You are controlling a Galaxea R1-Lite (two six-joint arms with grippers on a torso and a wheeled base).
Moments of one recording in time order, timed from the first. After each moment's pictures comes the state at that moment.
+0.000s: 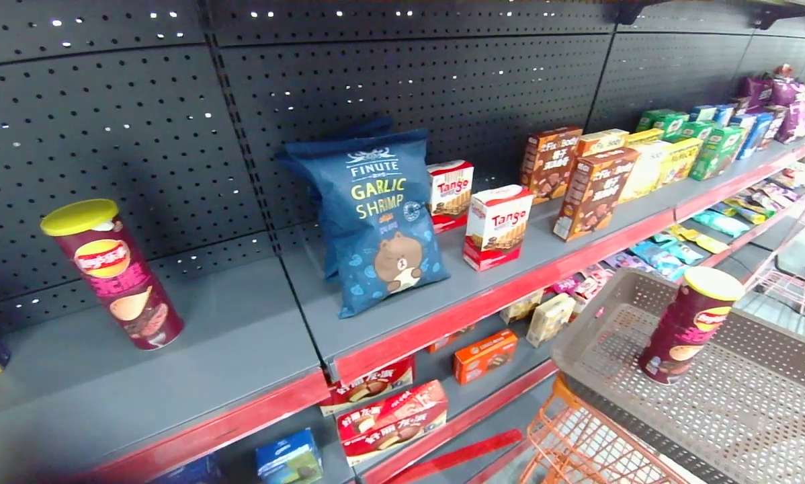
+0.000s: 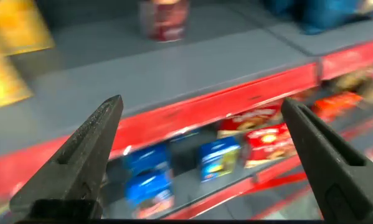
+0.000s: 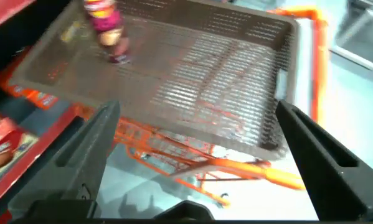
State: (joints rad) left arm 0.00 0.01 0.00 0.00 0.10 -0.05; right arm -0.26 0.39 -0.78 0.72 -0.23 0.10
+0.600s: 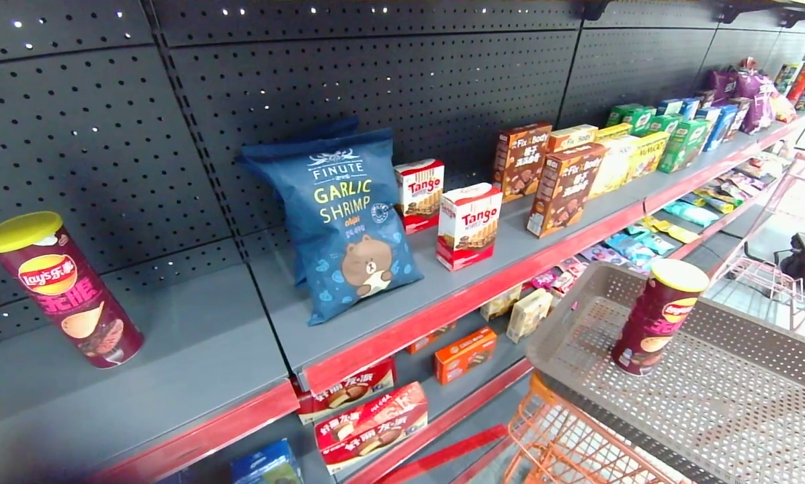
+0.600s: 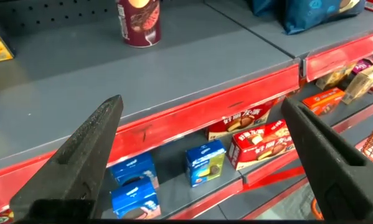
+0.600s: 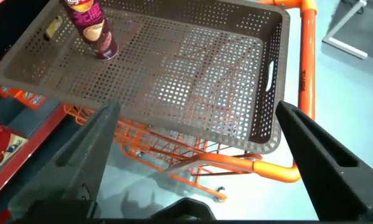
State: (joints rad) left arm 0.00 0.01 0.00 0.00 0.10 -0.05; right arm -0.25 0.39 -0.76 0.72 -0.23 0.10
